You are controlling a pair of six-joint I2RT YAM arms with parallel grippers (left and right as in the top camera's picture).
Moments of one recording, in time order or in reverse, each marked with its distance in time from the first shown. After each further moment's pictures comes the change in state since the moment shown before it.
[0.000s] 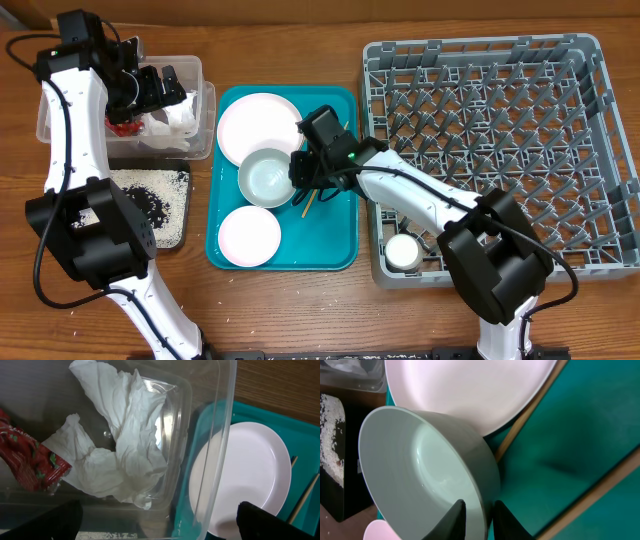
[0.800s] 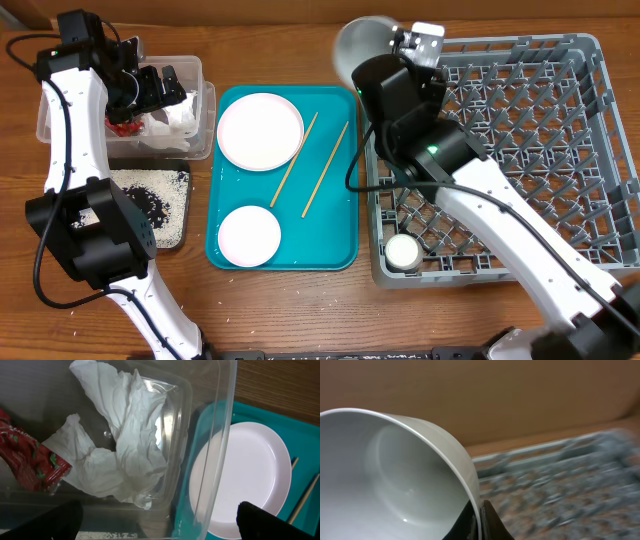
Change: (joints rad) left arm 0.000 0.000 0.000 0.000 0.000 0.000; right arm -0.082 -0.383 0.105 -0.096 1.099 -0.207
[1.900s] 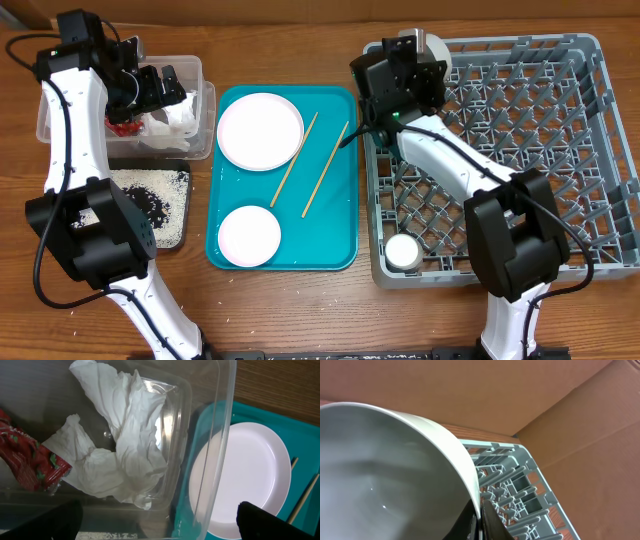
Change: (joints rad) left arm 0.000 0.000 0.001 0.000 0.000 0.000; right arm -0.140 0.423 -0.009 0.320 0.327 -0.480
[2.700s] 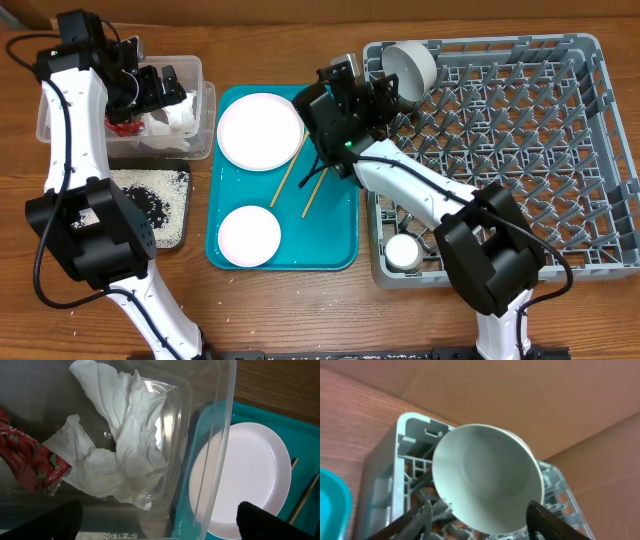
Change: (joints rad) left arm 0.000 0.000 0.000 0.000 0.000 0.000; right arm 0.204 0.004 0.000 -0.023 -0.037 0.003
